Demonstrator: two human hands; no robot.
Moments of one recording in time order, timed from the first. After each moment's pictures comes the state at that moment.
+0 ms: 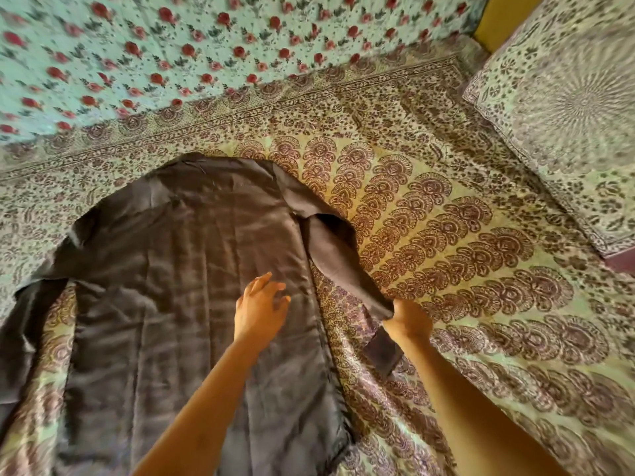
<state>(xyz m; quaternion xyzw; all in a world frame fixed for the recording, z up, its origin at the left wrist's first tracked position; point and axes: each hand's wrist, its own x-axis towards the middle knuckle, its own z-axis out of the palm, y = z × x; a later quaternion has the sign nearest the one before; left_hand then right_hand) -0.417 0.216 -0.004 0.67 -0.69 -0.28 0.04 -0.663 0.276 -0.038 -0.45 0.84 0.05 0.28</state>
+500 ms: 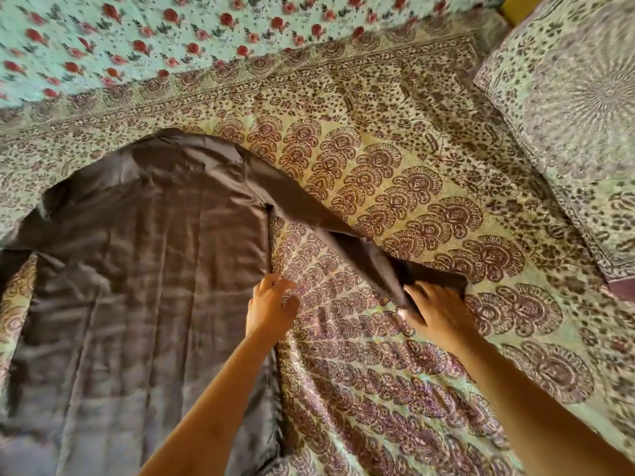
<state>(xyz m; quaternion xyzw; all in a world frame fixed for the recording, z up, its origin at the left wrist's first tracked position) -0.534 0.230 -0.047 0.70 -0.64 -0.32 0.03 -0.836 0.272 -0.086 -0.76 0.64 0.08 0.09</state>
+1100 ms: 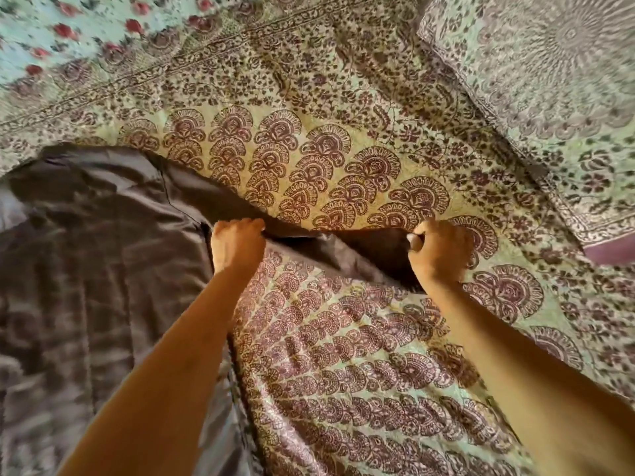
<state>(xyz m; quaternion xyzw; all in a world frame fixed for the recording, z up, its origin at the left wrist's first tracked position) -0.591 0.071 -0.067 0.60 -0.80 -0.05 -0.04 -0.870 0.180 -0.086 -0.44 0.89 -0.05 0.04</state>
